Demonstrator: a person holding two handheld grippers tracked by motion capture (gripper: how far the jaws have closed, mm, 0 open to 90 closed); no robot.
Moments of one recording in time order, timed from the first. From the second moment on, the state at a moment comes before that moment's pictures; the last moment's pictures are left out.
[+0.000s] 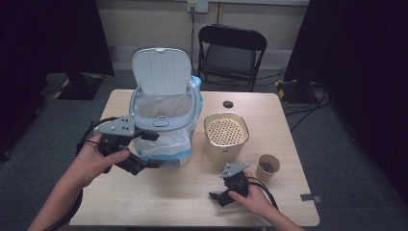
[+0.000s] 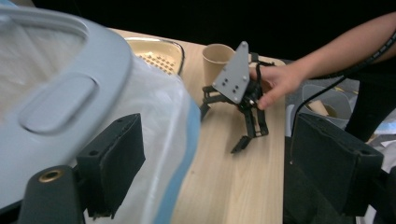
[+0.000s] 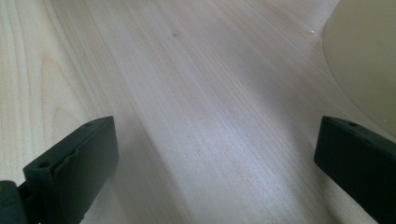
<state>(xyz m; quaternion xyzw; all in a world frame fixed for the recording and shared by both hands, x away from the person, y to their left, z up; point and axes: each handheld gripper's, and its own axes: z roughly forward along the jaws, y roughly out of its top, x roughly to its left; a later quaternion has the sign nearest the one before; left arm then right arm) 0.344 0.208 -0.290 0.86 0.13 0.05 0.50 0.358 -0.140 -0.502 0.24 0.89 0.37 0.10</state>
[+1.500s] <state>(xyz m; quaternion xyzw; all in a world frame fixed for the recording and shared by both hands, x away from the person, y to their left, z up) 0.324 0.150 -0.440 0.87 0.12 -0.02 0.47 0.357 -0.141 -0.502 0.24 0.89 0.37 0.10</state>
